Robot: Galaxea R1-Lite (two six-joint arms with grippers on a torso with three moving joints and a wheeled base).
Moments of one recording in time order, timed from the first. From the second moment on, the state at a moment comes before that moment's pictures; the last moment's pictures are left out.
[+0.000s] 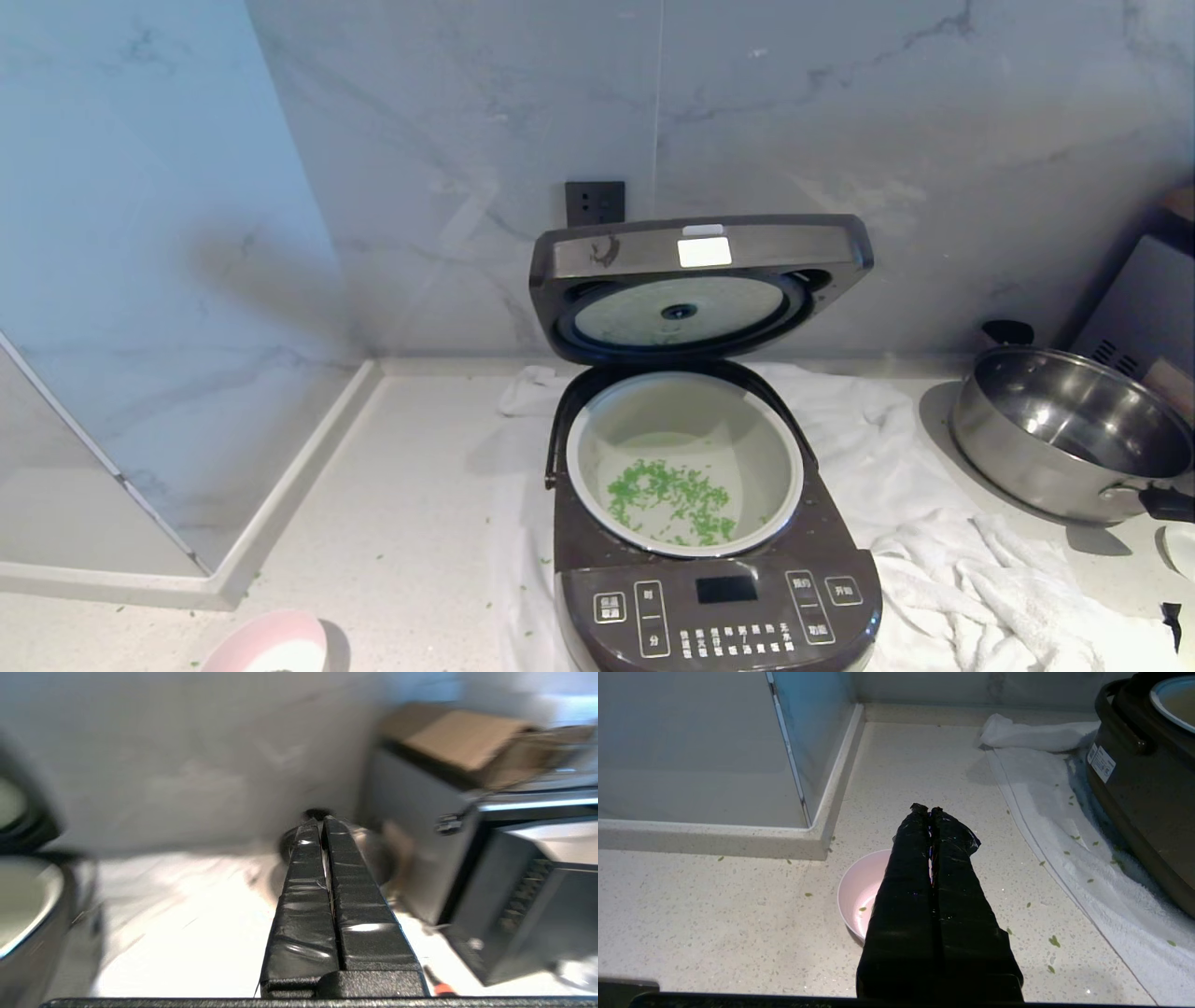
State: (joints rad) left arm 0.00 0.00 0.00 0.00 0.00 -0.01; right arm -0.07 0.29 -0.38 -0.13 -0.24 -0.14
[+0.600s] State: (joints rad) left arm 0.00 0.00 0.00 0.00 0.00 -0.01; right arm 0.01 0.08 -0.36 0.16 -0.15 -0.16
